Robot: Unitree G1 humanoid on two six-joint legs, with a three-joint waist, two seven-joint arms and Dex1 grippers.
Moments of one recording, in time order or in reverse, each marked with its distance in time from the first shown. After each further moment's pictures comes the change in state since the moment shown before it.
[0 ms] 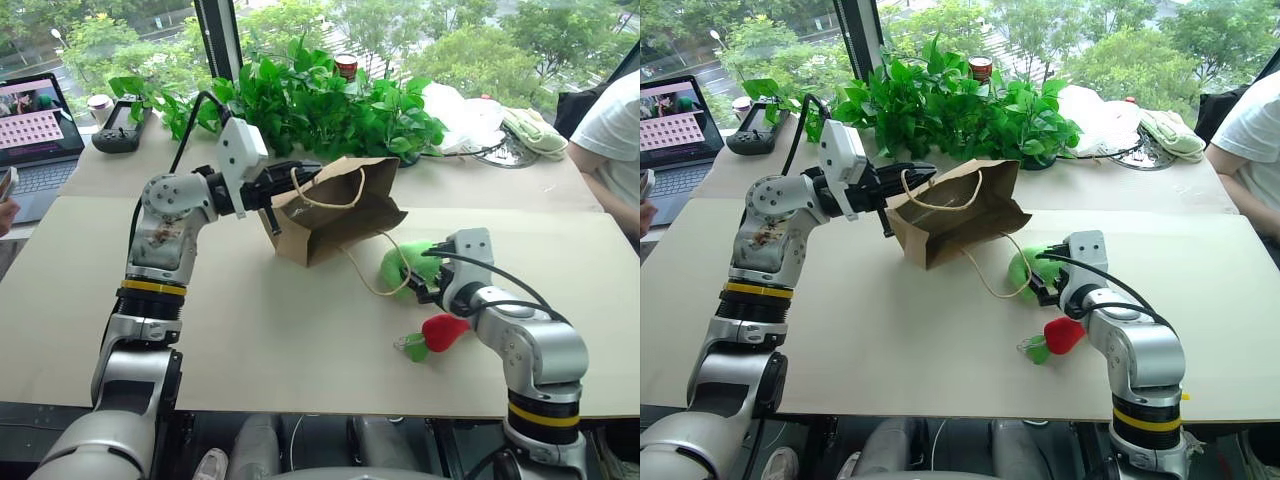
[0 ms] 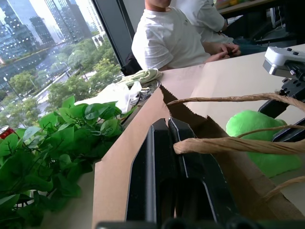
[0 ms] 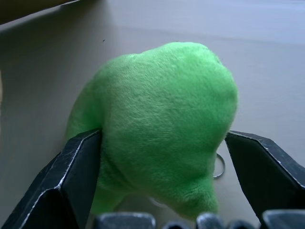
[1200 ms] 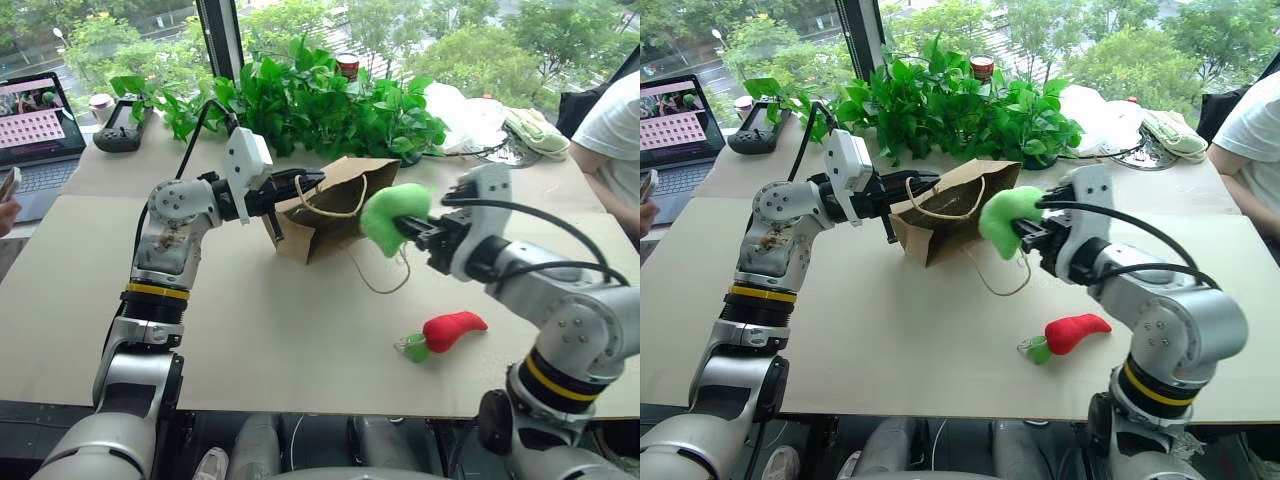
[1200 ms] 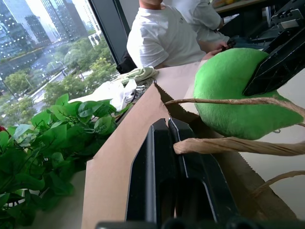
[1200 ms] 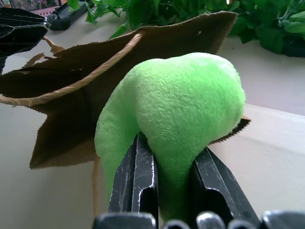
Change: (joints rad) left arm 0.016 -0.009 -0.010 0.006 -0.001 -0.014 0.000; right arm -0.316 0.076 -0.129 -0.195 0.258 0.344 0.047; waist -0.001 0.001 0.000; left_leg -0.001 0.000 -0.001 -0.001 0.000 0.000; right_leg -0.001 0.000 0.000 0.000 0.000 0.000
